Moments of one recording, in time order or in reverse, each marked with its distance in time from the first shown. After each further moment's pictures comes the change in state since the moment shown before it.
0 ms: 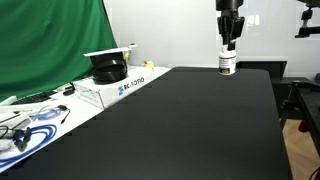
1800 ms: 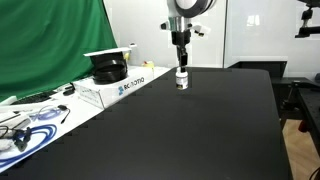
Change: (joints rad) arm -0.051 0.651 0.061 0.517 0.101 0.248 -0.083
